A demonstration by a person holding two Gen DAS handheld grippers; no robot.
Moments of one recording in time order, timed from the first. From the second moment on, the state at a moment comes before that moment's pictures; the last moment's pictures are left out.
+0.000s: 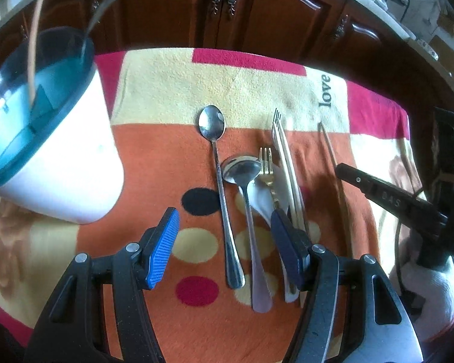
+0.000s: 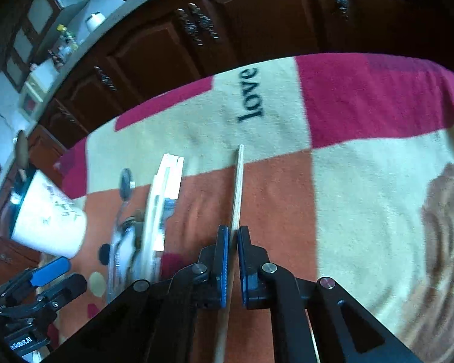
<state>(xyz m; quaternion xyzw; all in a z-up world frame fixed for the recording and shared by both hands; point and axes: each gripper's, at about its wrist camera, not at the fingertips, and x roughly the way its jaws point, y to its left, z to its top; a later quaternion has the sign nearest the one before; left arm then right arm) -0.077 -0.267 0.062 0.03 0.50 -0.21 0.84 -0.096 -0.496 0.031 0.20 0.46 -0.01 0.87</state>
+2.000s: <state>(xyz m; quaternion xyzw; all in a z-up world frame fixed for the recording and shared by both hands) -0.051 -0.278 0.034 0.01 0.53 -0.21 0.82 -0.111 -0.498 0.038 0.21 0.44 0.05 0.87</state>
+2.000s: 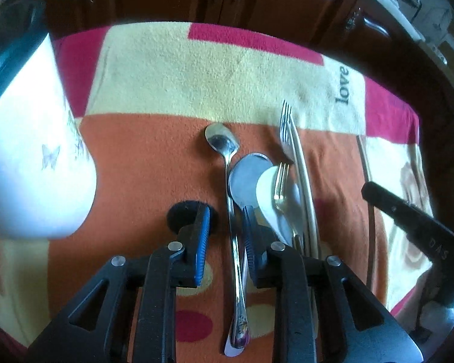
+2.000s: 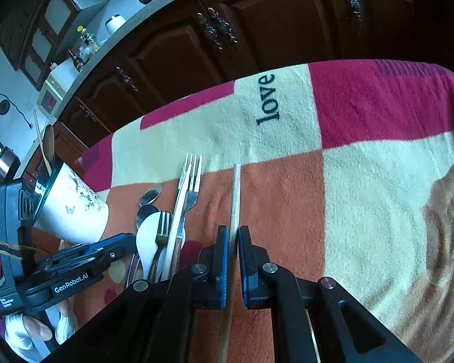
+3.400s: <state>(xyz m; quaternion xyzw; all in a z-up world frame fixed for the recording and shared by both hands) -0.053 -0.299 0.062 0.01 0.51 -0.27 0.82 -0.072 -0.504 0.018 0.22 0.46 0.08 0.86</state>
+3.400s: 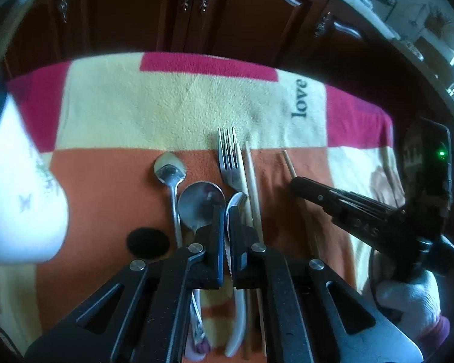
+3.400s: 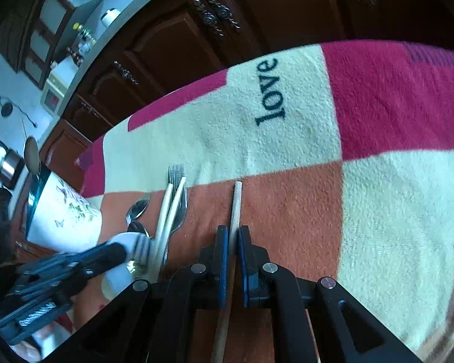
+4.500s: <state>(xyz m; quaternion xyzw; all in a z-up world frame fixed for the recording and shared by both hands) -0.118 -0.220 0.168 0.03 0.38 -0.30 0.87 -0.161 -0.449 0.161 0.17 0.33 0.09 0.93</state>
